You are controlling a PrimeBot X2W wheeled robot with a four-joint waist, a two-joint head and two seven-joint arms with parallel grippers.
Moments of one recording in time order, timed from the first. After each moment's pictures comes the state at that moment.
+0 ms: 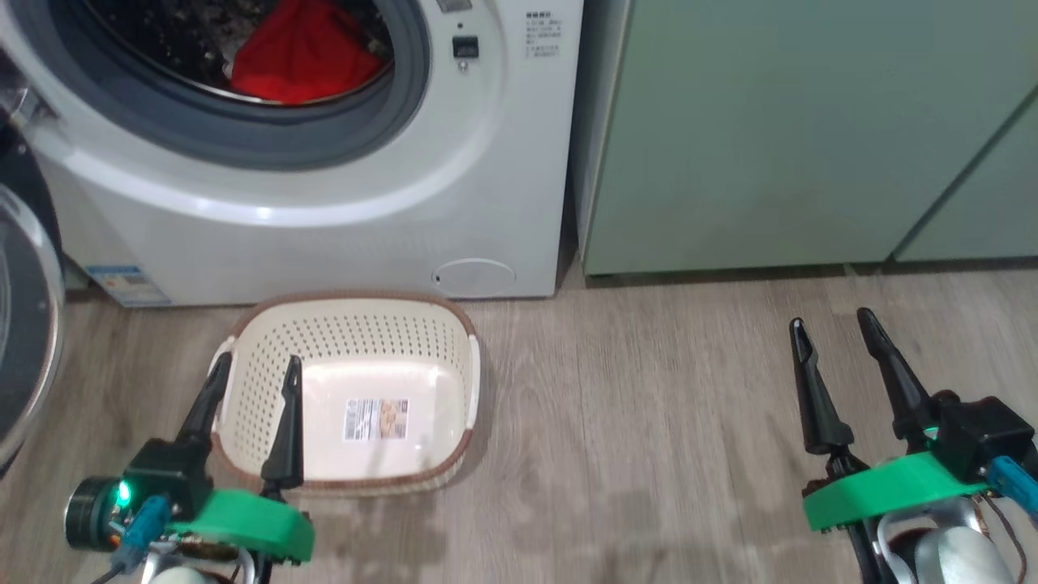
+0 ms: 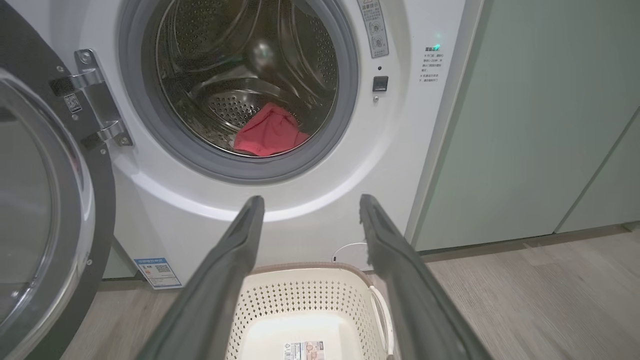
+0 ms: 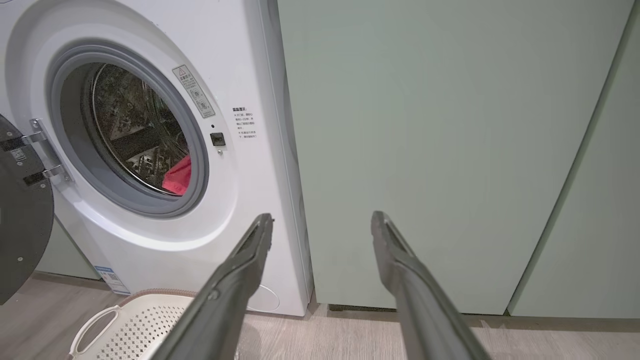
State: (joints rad) left arm 0.04 0.28 -0.23 0.00 -0.31 0.15 -0.25; right arm 0.05 -0.05 -0.04 -0.03 0.16 0.13 -0.18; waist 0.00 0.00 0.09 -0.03
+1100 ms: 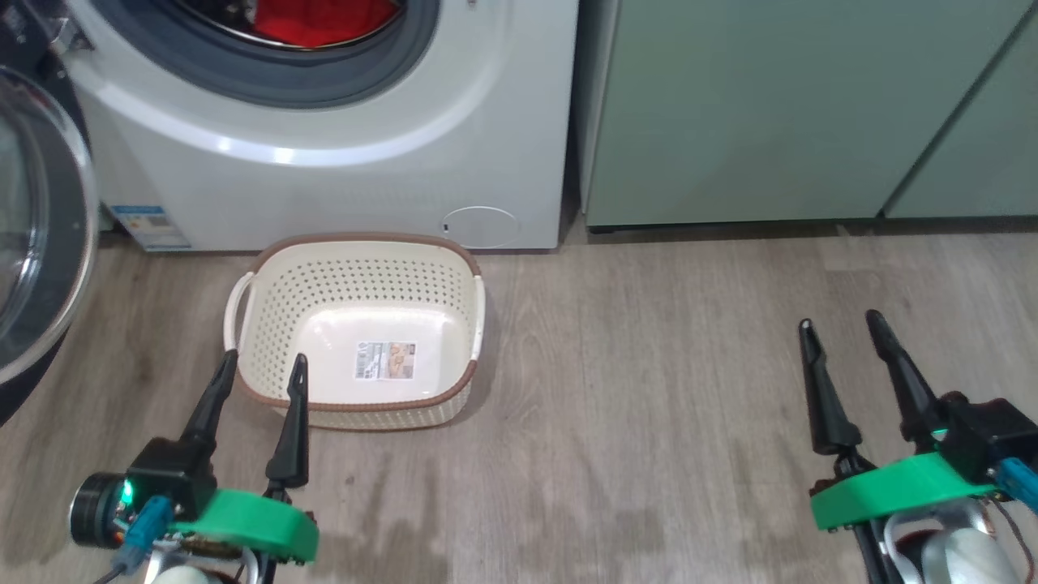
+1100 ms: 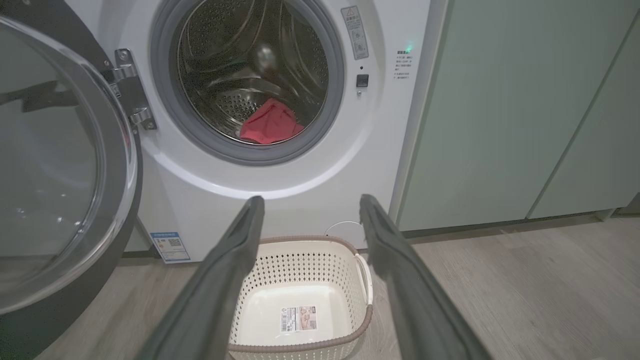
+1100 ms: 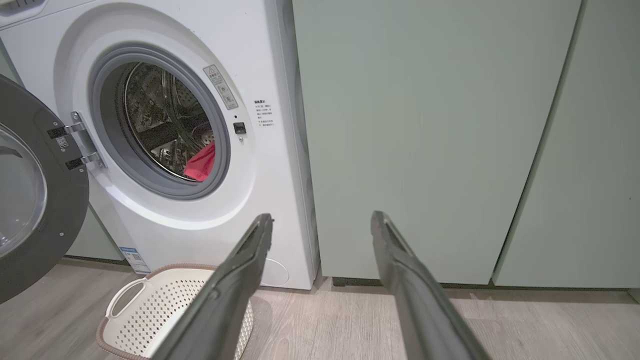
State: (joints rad) left arm 0.04 0.26 -0.22 -0.01 -0.30 0.13 -0.25; right arm 0.05 -0.05 -0.05 -0.02 0.17 0.13 -0.18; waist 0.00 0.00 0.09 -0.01
